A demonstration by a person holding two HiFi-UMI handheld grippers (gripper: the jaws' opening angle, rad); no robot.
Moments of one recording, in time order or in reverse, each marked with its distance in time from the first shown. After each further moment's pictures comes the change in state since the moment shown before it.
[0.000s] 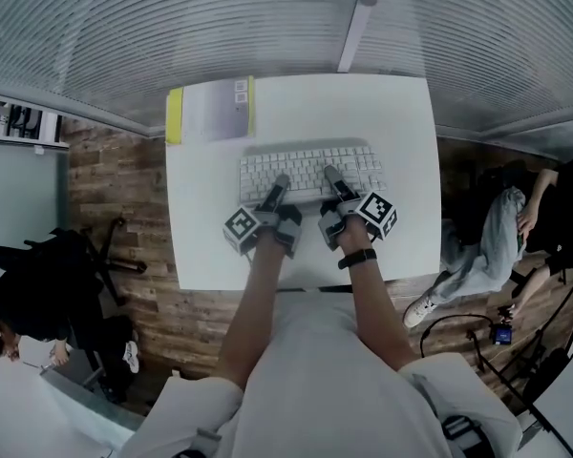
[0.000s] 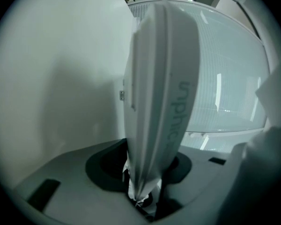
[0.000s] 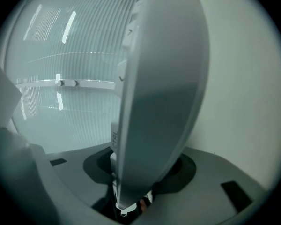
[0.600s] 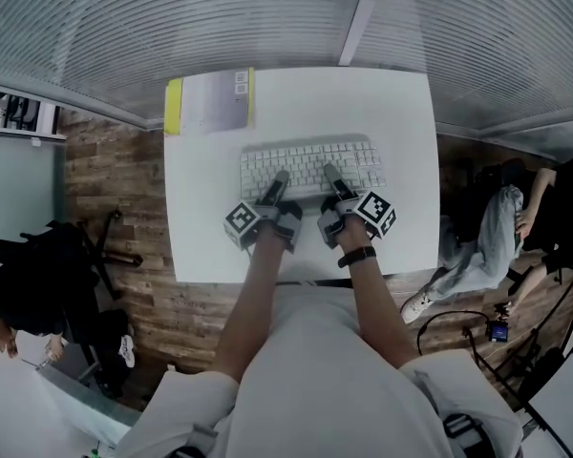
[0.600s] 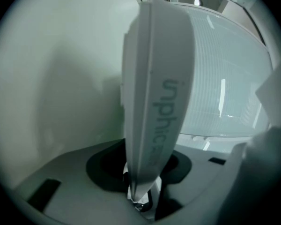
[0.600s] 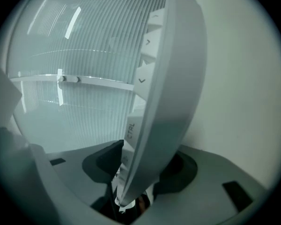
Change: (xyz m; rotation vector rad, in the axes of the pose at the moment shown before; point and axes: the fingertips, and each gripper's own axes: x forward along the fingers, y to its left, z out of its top) left arm -0.003 0.019 0.001 -0.067 -0.021 0.021; right arm -0.006 -0.010 -0.008 -0.055 0.007 -0.025
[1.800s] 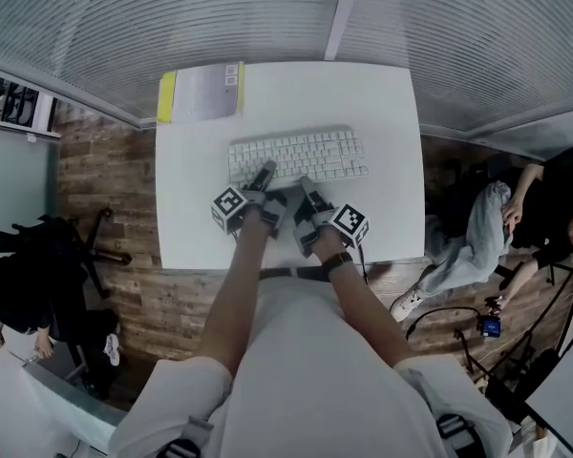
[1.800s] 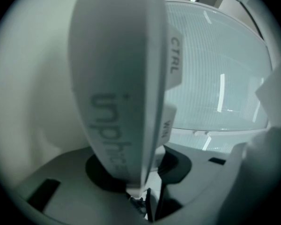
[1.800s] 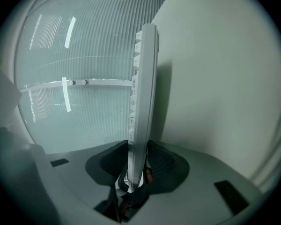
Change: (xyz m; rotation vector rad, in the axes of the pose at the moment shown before) left arm 0.005 0.016 -0.001 0.046 0.024 0.017; right arm -0.029 -0.010 -0.048 0.085 0.006 0.107
